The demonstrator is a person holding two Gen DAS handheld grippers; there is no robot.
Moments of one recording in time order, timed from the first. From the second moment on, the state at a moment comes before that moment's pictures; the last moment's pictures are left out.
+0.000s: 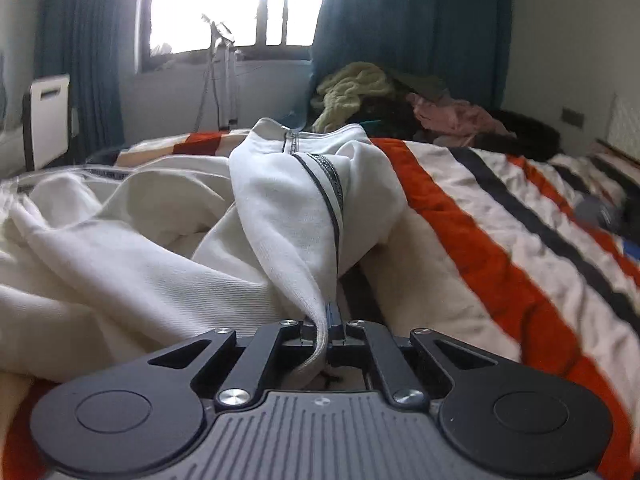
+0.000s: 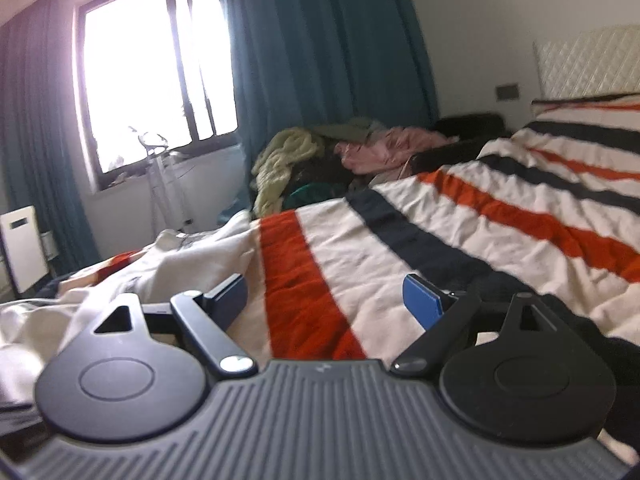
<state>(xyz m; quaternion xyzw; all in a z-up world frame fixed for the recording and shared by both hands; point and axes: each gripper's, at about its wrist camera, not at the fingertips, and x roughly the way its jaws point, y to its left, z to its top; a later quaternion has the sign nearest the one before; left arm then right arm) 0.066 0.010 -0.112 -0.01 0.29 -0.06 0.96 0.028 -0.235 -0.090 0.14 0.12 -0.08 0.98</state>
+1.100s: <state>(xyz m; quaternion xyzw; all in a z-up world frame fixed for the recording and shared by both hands) 0.063 0.091 -0.069 -0.01 0.23 0.09 0.97 0.367 -0.056 -0.040 0.03 0.32 0.11 0.94</state>
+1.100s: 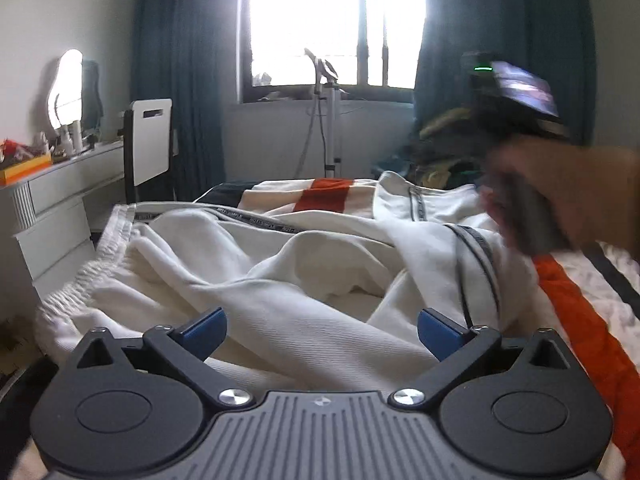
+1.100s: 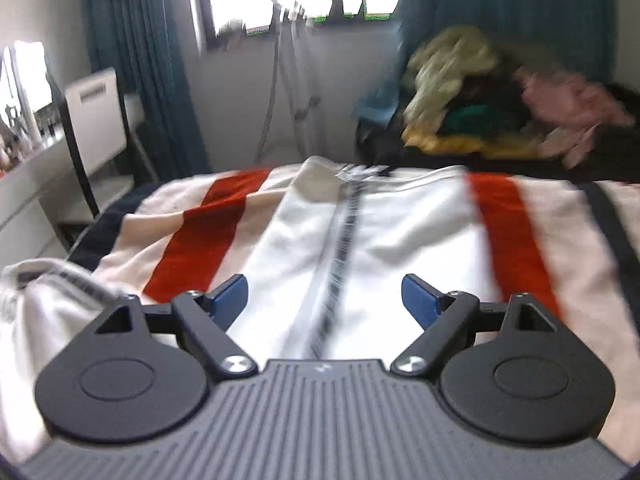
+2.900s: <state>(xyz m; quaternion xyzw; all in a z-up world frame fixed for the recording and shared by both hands) 0.030 0.106 -0.049 -0.08 0.23 0.12 0.96 0.034 -0.445 -0.121 0.54 0.24 -0.15 0.79</state>
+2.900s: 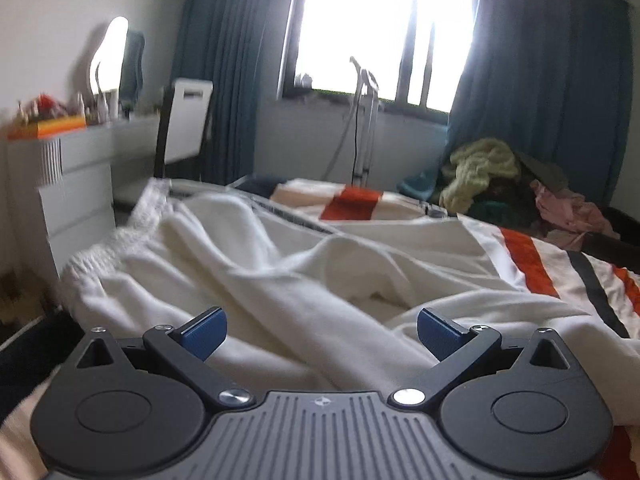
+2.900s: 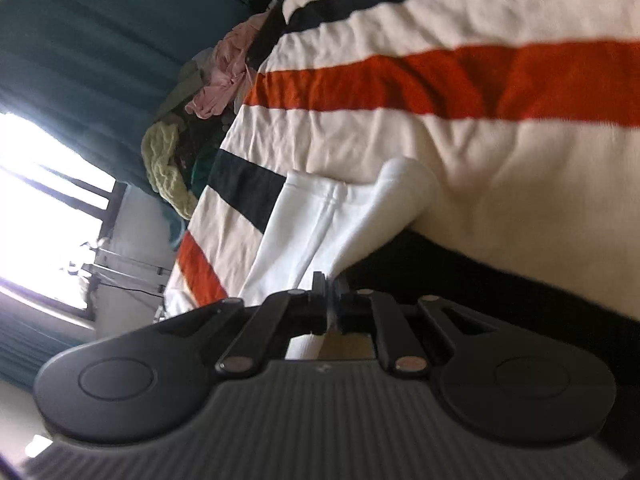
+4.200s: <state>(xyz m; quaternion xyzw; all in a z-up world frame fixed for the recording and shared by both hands) 0.023 0.357 -0.106 -0.56 0.18 0.19 0.79 0.045 -0.497 -0.164 0.60 0.15 -0.19 0.77</state>
